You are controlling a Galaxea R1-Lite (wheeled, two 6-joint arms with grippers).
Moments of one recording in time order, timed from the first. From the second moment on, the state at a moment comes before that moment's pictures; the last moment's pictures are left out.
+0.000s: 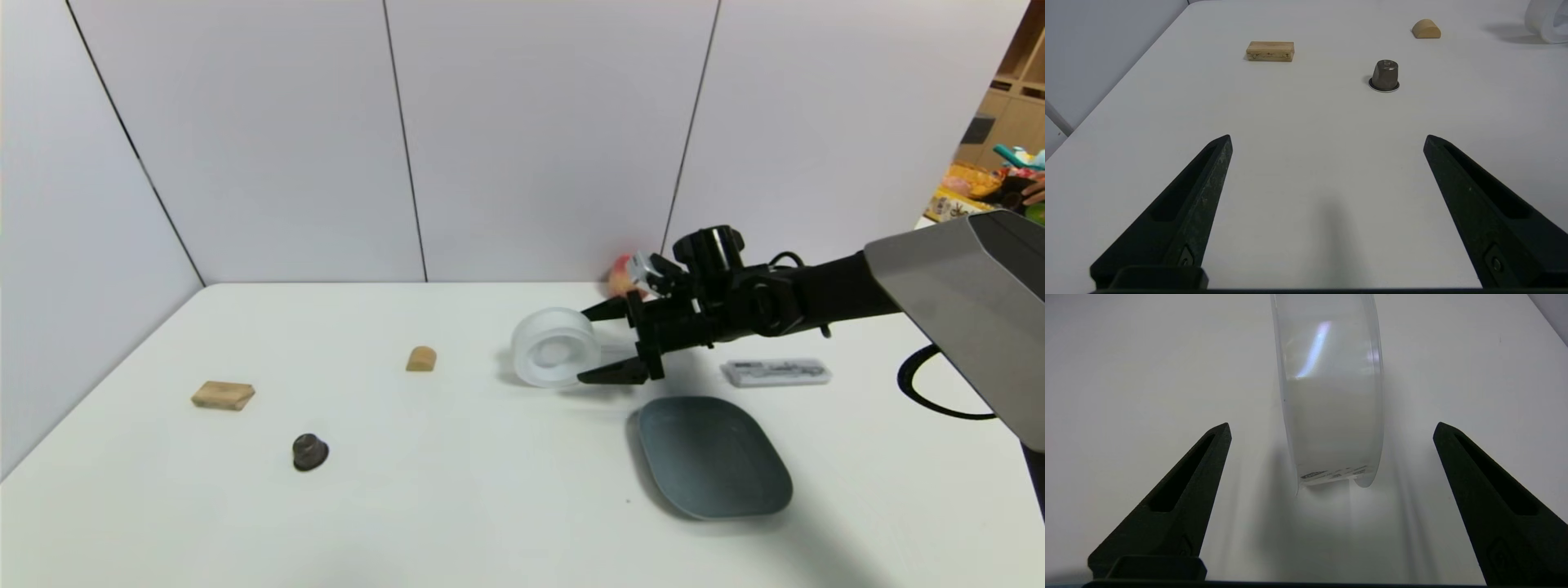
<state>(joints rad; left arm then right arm) 0.00 0.00 0.00 0.00 0.00 0.00 0.28 2.30 -1.56 0.00 1.10 -0.80</state>
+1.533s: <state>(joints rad) 0.00 0.00 0.00 0.00 0.00 0.00 0.33 2.40 -1.70 -0.01 1.10 -0.79</state>
